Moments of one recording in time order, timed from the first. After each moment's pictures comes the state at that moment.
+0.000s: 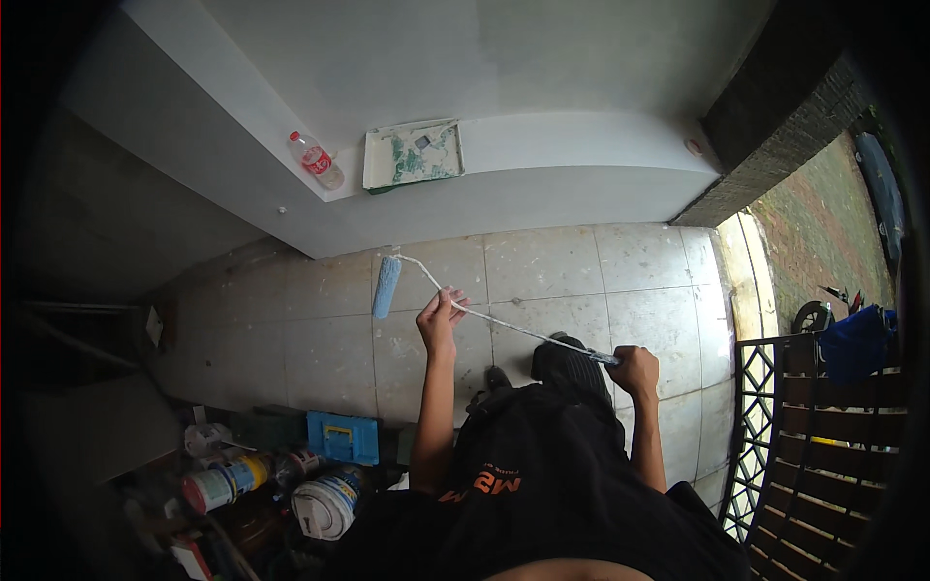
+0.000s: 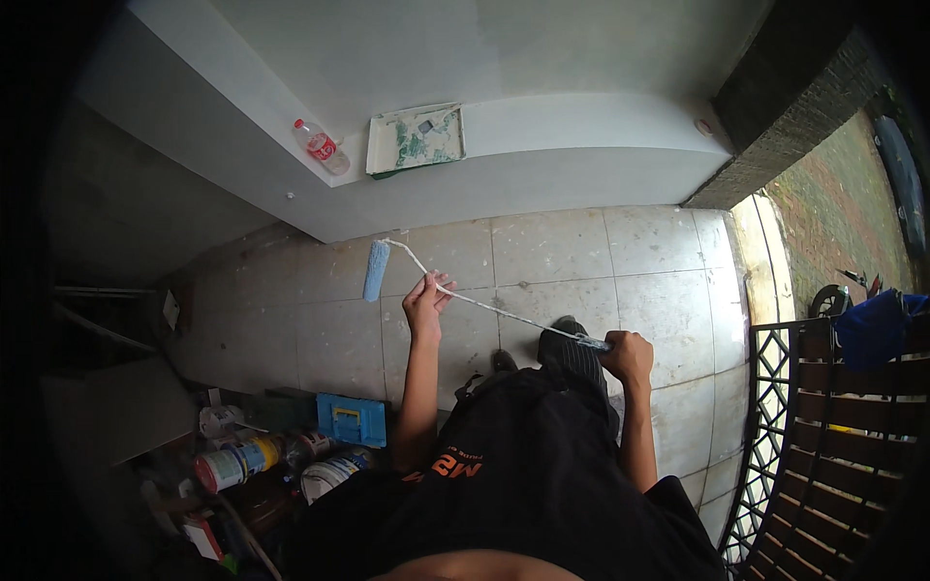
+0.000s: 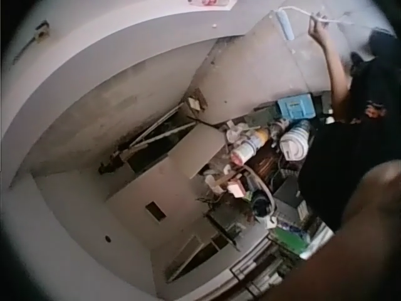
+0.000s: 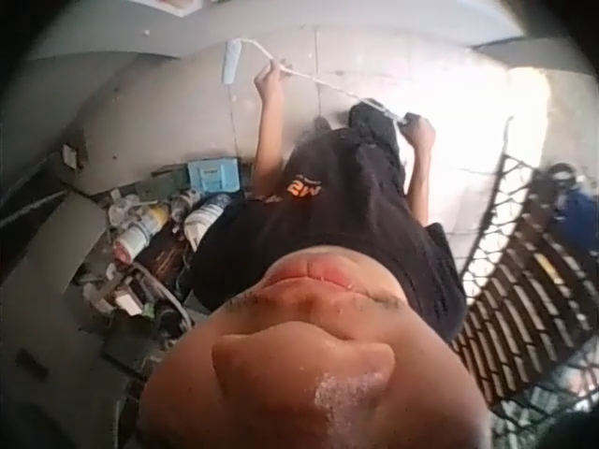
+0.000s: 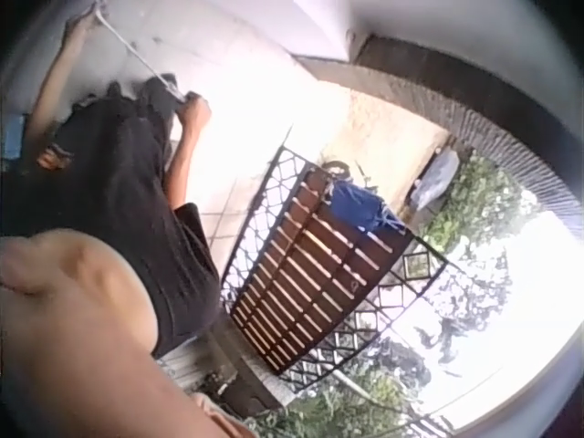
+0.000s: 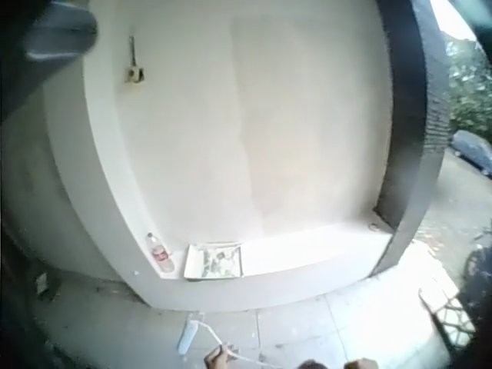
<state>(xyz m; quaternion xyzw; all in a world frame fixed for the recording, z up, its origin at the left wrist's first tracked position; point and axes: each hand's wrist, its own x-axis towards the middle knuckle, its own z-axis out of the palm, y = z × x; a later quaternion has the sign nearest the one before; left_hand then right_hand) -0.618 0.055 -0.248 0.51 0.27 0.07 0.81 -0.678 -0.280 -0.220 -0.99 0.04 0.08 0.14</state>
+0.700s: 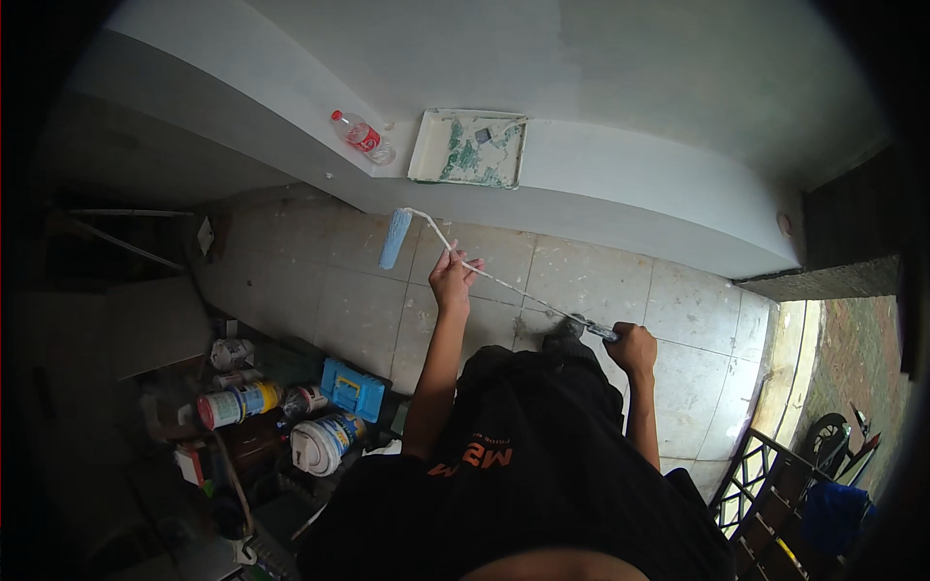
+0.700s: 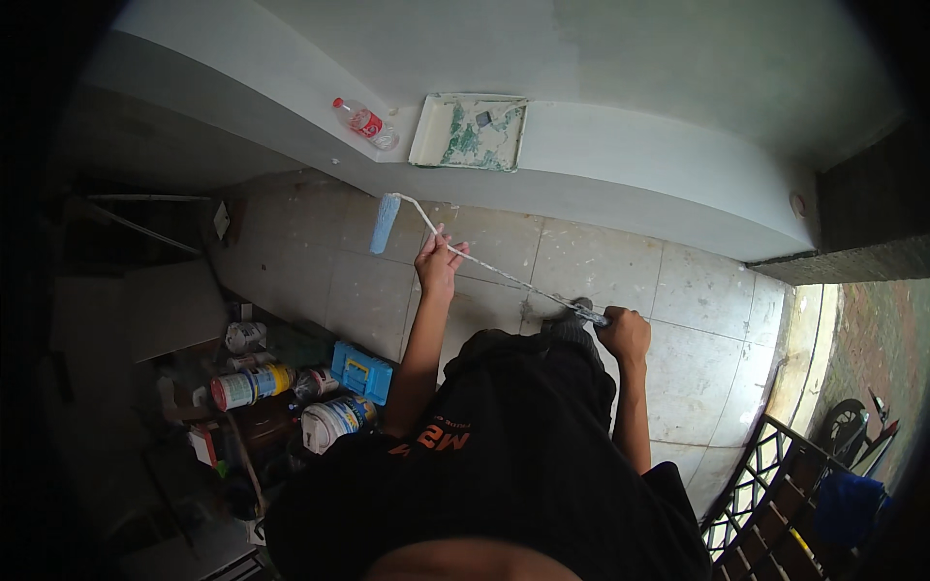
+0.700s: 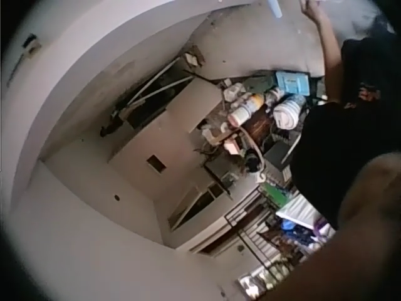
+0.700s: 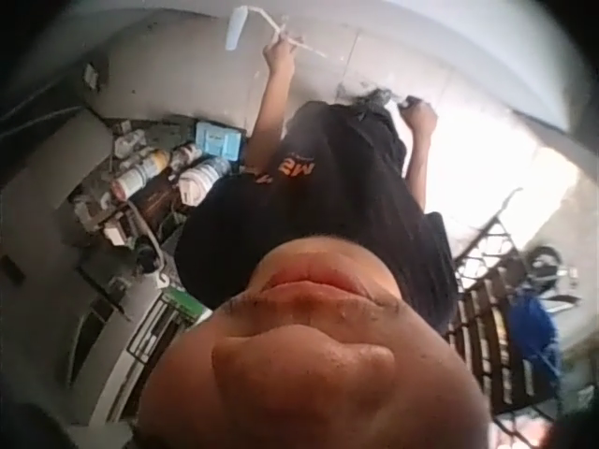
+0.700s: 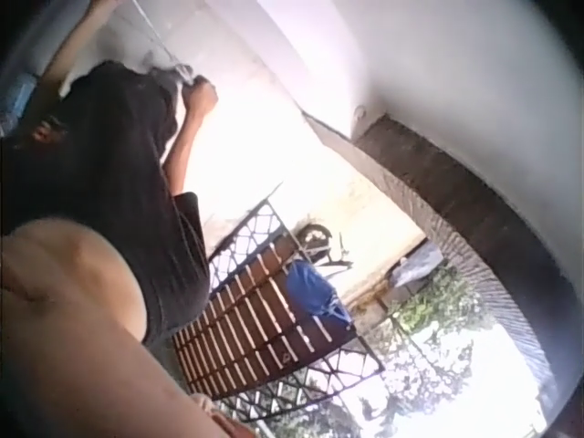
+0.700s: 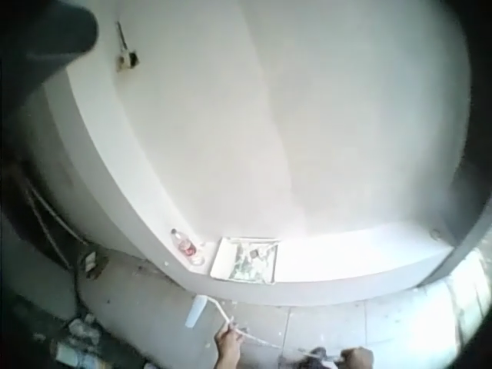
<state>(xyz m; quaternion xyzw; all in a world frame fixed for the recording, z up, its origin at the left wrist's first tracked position) -0.451 0.049 -0.260 0.45 0.35 0.19 0.79 -0.445 -0.276 -0.260 -0.97 -0.08 0.14 0.20</state>
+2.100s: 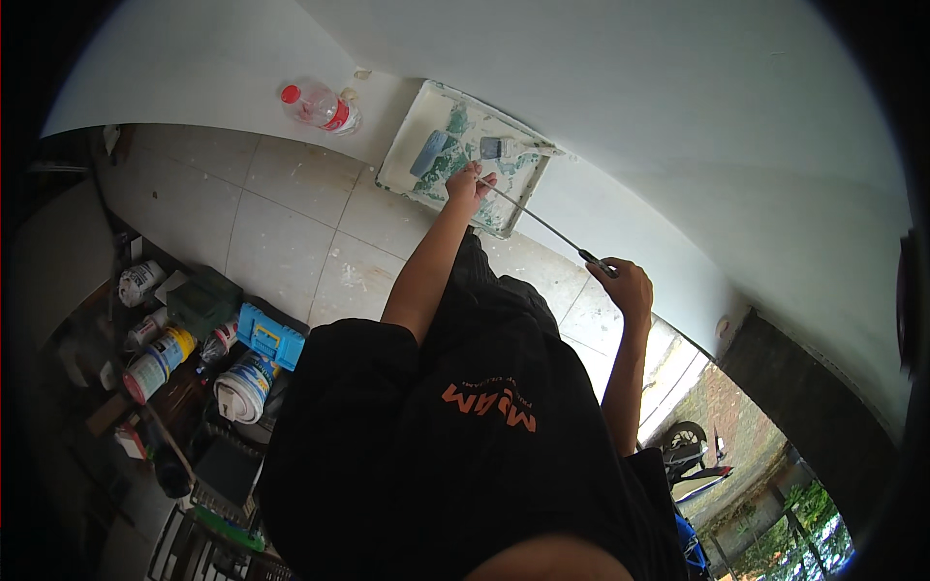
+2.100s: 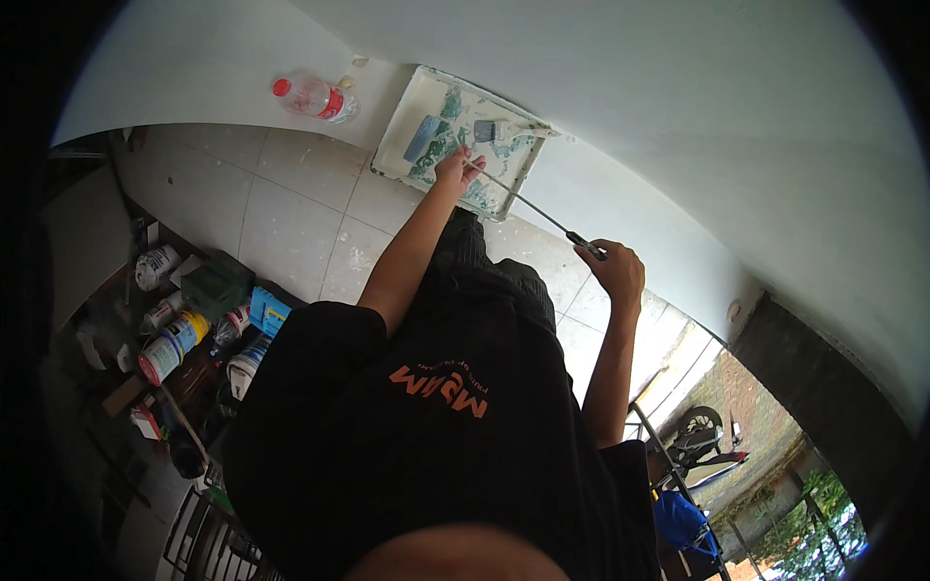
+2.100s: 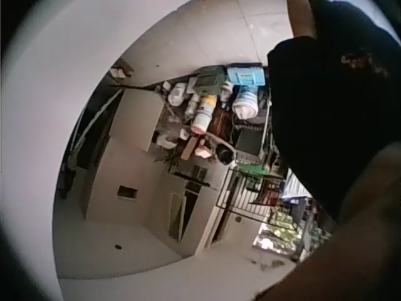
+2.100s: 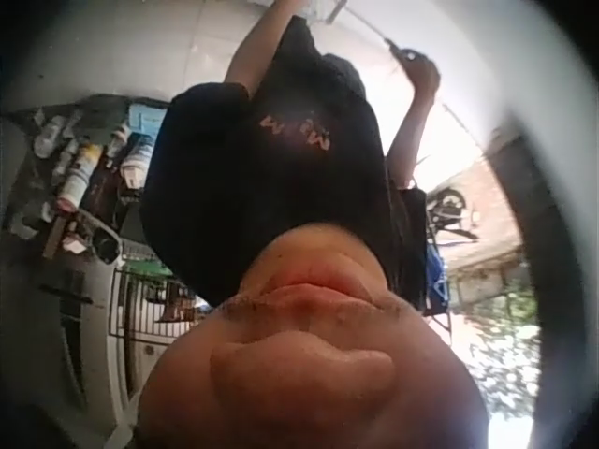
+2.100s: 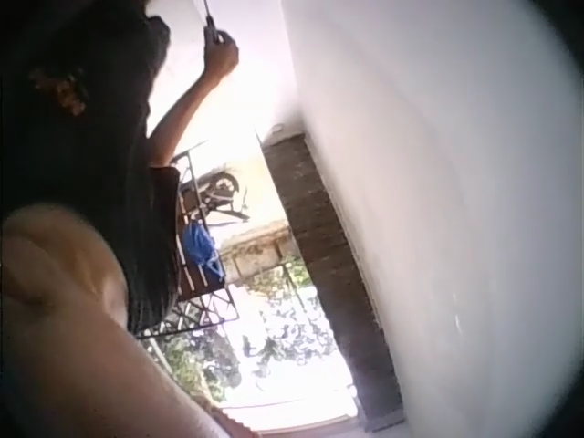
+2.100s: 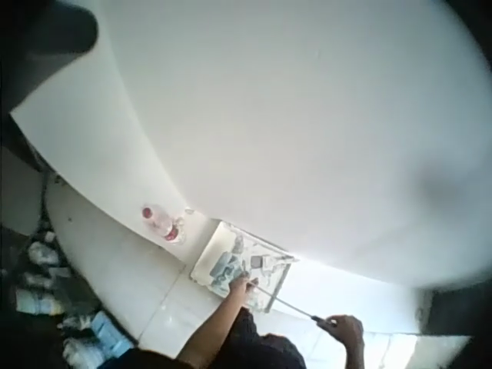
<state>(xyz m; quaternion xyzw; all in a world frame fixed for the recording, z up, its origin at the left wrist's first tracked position) -0.122 0.187 -0.421 0.16 0.52 0.05 0.84 -0.094 -0.085 -0.197 -0.96 -0.12 0.26 0.07</state>
